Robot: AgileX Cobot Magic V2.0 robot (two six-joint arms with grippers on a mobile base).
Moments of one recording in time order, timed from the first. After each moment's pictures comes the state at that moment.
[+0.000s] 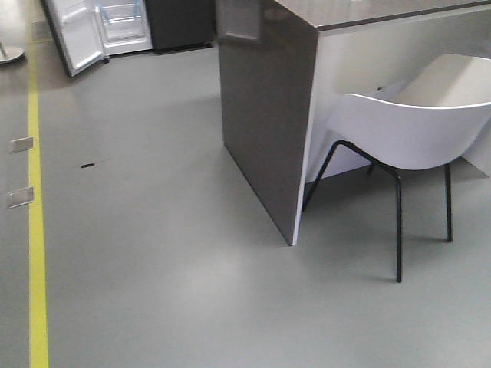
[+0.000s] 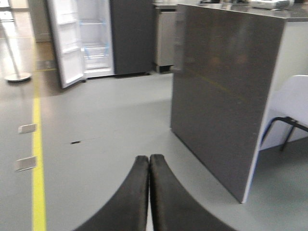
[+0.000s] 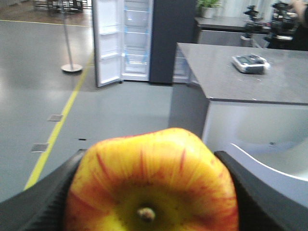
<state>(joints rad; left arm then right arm) 0.01 -0.01 0.02 0.03 0.22 -0.14 -0.06 0.85 -1.52 0.44 1.00 -0.38</state>
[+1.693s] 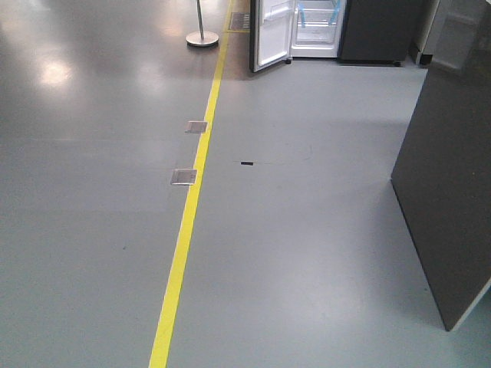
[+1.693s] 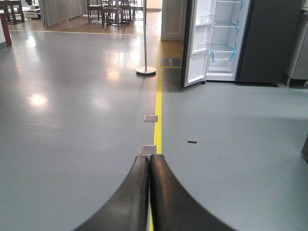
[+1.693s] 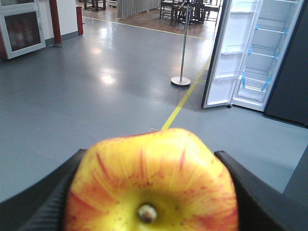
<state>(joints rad) 0.01 -0.01 0.02 0.03 0.22 -0.14 -0.06 0.85 -1.52 0.44 1.00 -0.38</state>
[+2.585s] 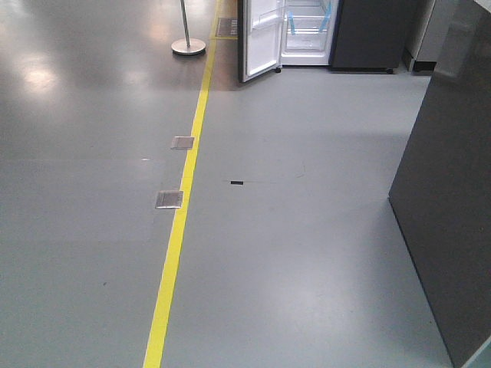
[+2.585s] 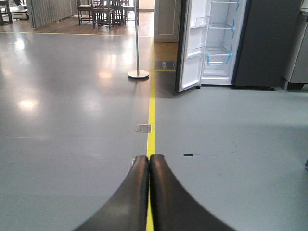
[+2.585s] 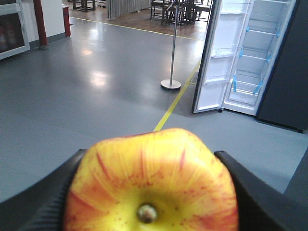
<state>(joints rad) 0.01 -0.01 0.02 0.03 0.22 -0.14 -0.06 0.85 -1.52 0.44 1.00 -0.38</state>
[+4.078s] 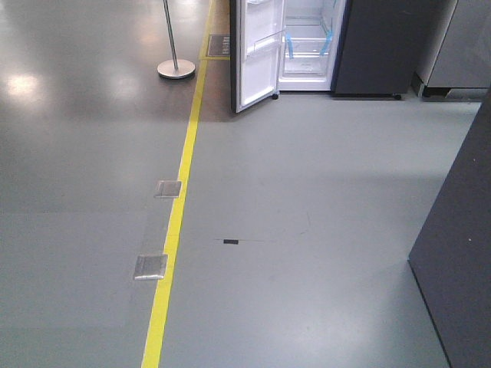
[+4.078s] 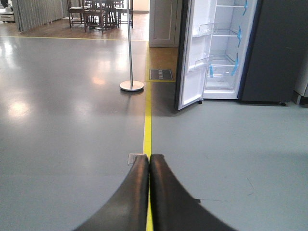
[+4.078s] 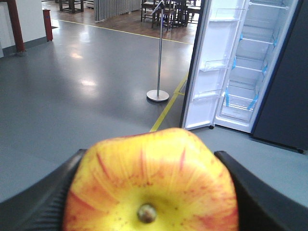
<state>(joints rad) 0.01 -0.01 0.02 0.03 0.22 -0.14 -0.06 0.85 -1.52 0.44 1.00 -0.38</state>
